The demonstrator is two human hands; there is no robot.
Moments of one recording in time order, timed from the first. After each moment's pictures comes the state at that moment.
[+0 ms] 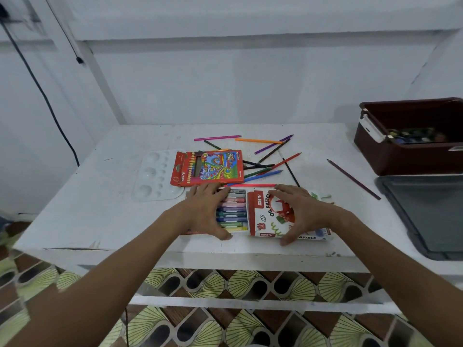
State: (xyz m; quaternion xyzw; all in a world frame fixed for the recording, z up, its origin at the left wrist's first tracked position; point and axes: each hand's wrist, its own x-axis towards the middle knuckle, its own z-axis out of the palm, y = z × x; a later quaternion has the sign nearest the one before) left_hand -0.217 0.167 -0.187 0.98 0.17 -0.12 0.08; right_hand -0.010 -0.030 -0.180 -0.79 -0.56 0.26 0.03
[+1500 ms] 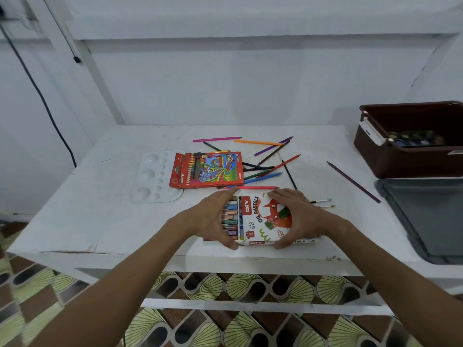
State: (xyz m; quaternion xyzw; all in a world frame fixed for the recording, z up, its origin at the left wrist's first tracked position) left_hand -0.212 0.159 -0.193 0.93 0.17 -0.09 0.30; right_hand -0.017 -0.031 -0.190 -0.79 -0.56 0.25 0.09
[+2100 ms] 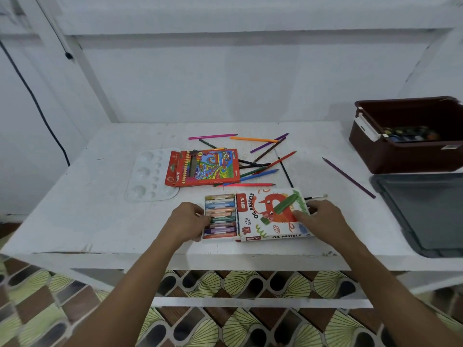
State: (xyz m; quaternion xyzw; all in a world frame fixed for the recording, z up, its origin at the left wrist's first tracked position) left_hand -0.240 0.145 -0.191 0.78 0.48 -0.01 0.41; right_hand -0.026 -0.071 -0.199 -0.89 -0.30 0.17 0.30
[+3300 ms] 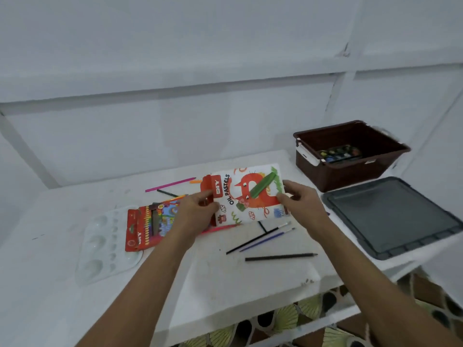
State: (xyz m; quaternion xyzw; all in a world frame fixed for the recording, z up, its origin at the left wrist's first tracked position) left_hand -0.135 0.147 -0.116 0.72 0.31 0.14 0.60; right_hand -0.002 -0.049 -0.121 -0.78 -0.21 0.11 0.58
